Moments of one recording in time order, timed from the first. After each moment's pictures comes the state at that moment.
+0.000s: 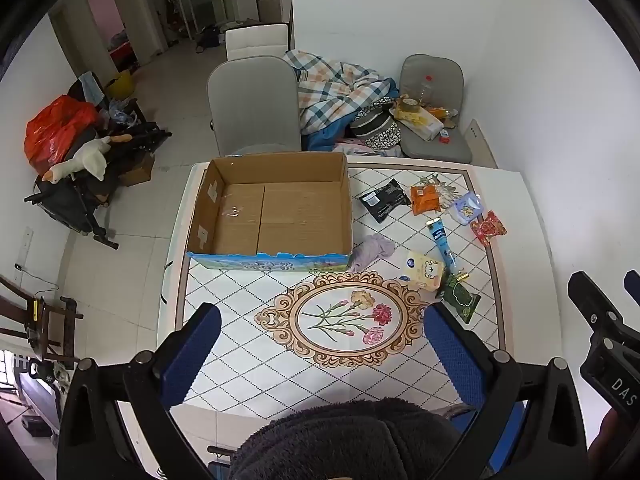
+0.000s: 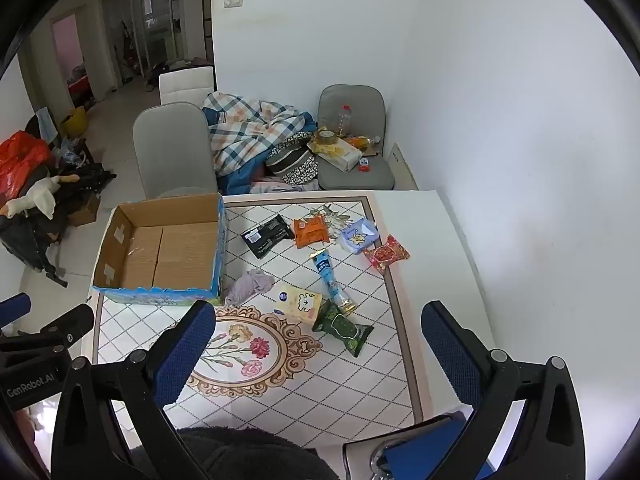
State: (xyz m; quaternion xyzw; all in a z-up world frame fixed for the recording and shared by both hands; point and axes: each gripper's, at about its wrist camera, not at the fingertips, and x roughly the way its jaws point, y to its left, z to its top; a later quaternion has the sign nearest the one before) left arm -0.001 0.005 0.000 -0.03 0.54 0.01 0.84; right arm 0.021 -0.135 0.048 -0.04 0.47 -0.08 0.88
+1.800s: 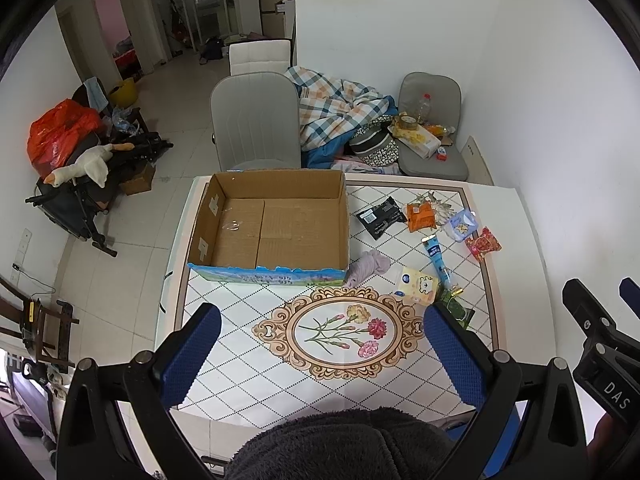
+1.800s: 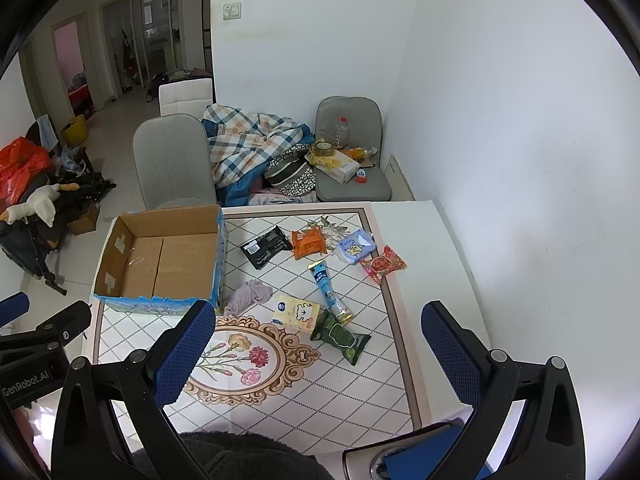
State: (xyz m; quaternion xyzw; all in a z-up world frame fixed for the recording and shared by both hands) left arm -0.004 -0.002 0.015 -0.03 0.52 0.02 0.85; right arm 0.018 -0.133 0.062 -0.04 0.45 -0.09 0.89
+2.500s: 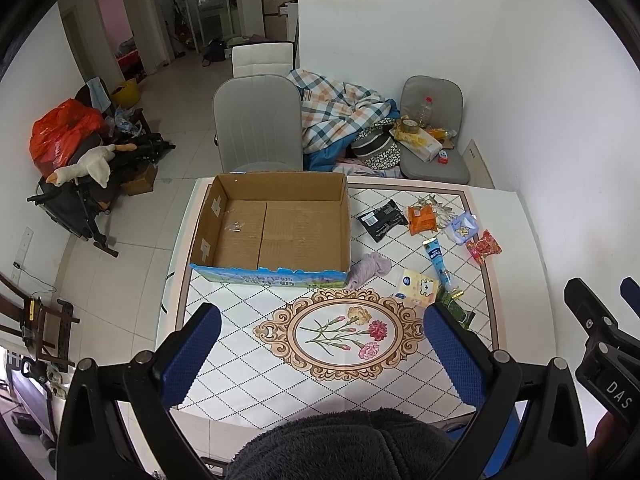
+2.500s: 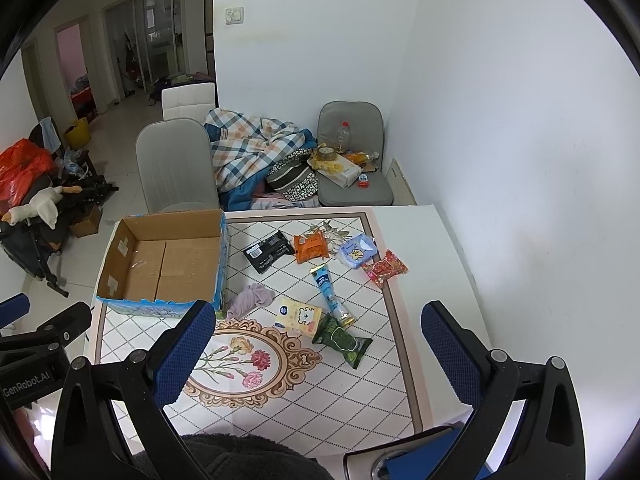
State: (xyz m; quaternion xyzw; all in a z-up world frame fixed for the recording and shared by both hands) left arm -0.008 -0.001 0.017 -0.03 0.52 0.02 0.86; right arm 0.015 -0.135 0.065 -0.04 0.45 -0.09 0.89
